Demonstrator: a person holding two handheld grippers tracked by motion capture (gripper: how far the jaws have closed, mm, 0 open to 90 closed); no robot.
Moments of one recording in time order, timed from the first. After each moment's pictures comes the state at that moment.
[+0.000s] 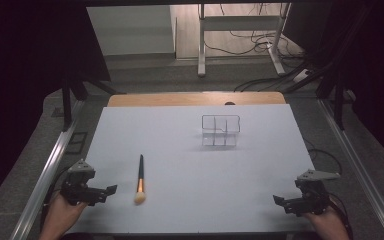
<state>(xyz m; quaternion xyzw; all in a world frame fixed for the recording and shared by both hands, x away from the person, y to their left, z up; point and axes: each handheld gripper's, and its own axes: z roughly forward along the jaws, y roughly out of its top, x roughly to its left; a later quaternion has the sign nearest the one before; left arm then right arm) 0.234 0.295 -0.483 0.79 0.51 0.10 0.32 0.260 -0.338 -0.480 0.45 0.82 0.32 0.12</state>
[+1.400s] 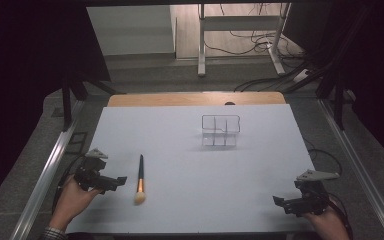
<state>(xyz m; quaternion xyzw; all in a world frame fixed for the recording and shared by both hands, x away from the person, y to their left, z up) 0.273 0.273 -0.475 0.82 0.49 0.08 0.28 0.260 -0.337 -0.481 0.45 0.83 0.32 0.12</state>
